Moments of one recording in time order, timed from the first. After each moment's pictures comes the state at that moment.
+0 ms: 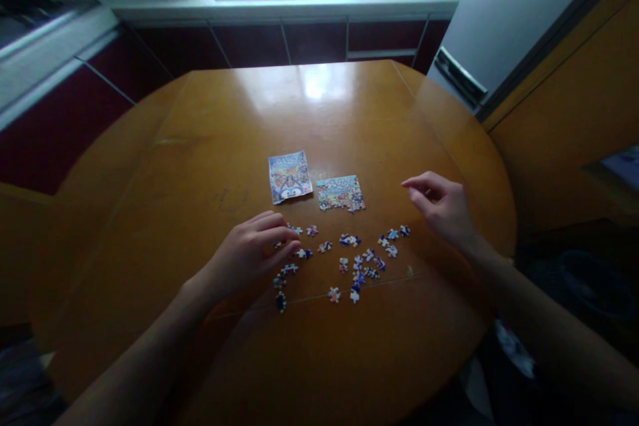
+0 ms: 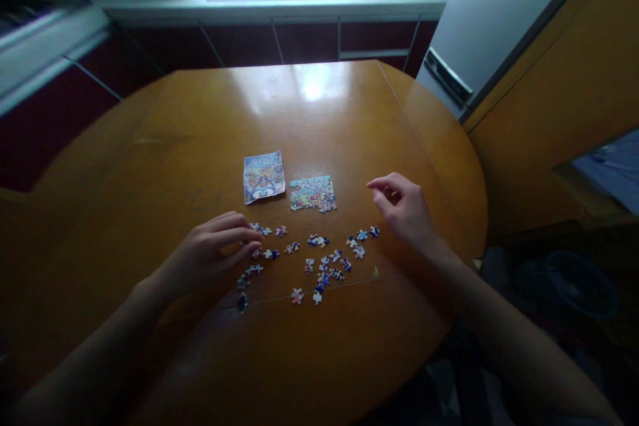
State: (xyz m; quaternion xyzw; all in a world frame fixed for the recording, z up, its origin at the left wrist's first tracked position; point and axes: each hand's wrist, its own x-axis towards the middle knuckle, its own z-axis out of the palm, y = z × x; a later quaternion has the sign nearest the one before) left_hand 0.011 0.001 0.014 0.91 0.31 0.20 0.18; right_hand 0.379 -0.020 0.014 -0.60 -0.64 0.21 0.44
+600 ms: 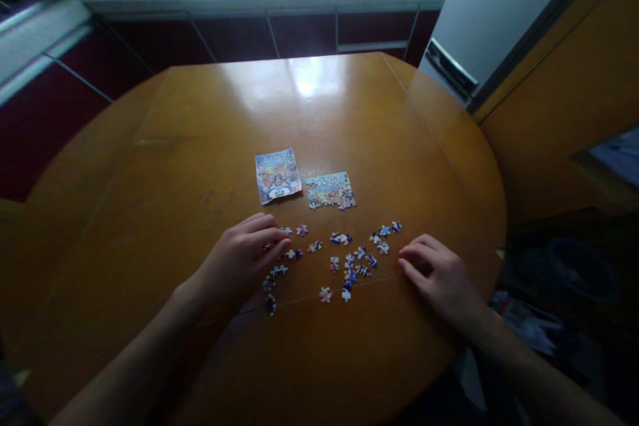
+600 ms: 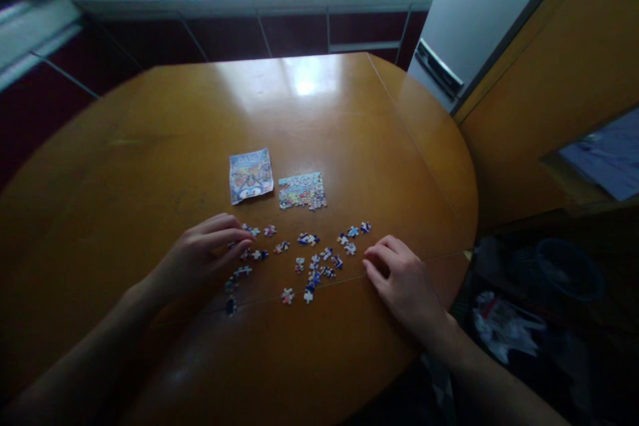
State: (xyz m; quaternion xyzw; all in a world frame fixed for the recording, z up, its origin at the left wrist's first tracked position) left_hand 0.017 0.000 0.008 0.91 0.31 0.20 0.20; right_hand 0.368 -0.126 -0.011 -0.65 -0.67 0.24 0.25
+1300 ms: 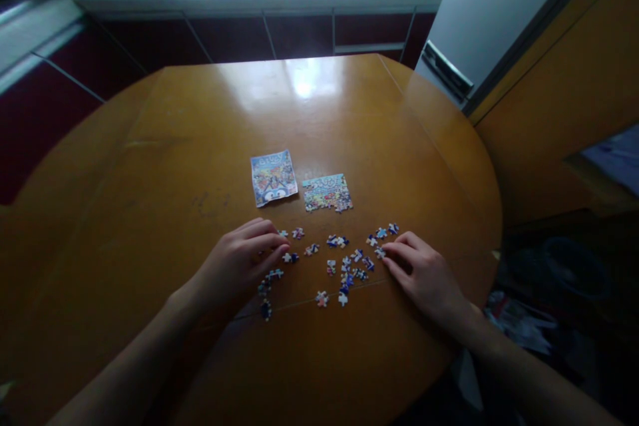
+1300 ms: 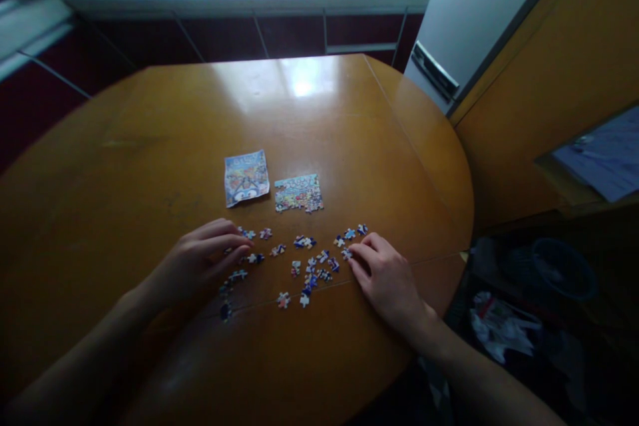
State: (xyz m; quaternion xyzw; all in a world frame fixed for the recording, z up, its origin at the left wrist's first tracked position) left_hand 0.019 -0.001 0.004 0.90 0.31 0.20 0.21; right_hand 0.352 -0.113 -0.014 -0.63 -0.70 0.22 0.24
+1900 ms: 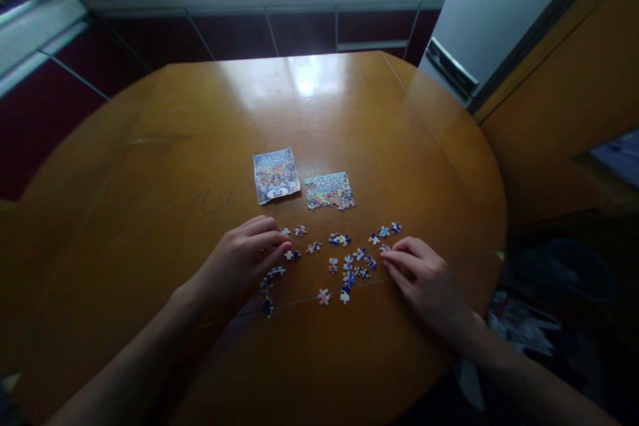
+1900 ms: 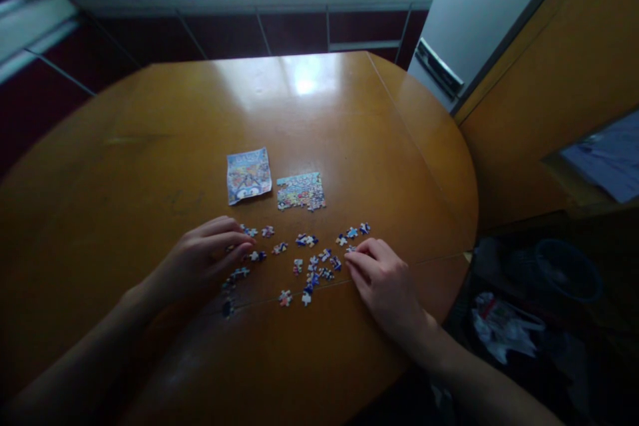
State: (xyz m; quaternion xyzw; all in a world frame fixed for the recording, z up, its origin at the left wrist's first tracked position) left_hand 0.019 -0.002 0.003 0.91 0.32 0.19 0.21; right_hand 0.344 -0.121 -0.015 -0.60 -0.72 0.18 0.29
